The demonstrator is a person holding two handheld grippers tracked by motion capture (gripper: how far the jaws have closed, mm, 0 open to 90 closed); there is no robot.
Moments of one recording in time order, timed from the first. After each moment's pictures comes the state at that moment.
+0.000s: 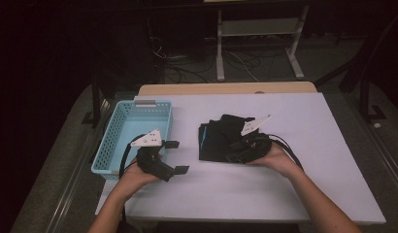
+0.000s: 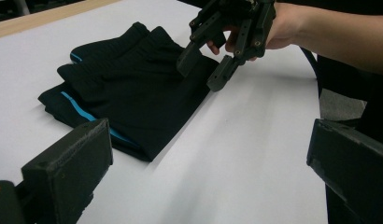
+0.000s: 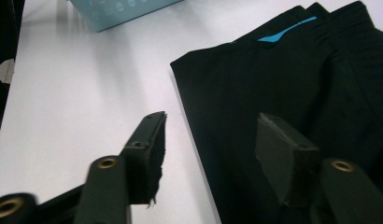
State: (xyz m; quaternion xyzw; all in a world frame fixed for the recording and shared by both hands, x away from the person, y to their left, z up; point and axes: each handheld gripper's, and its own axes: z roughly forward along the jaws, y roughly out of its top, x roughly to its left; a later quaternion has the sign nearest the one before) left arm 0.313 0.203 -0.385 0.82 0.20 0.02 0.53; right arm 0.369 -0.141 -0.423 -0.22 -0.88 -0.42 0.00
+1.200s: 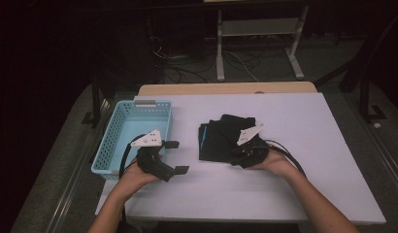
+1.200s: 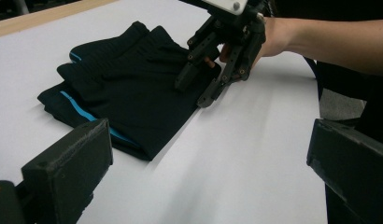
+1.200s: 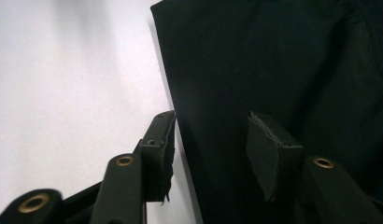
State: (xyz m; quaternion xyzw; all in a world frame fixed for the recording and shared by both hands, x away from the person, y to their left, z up) left arm 0.313 0.203 -0.385 0.82 0.20 0.02 0.53; right arm 0.365 -0.136 -0.448 -0.17 -0.91 -0.36 -0.06
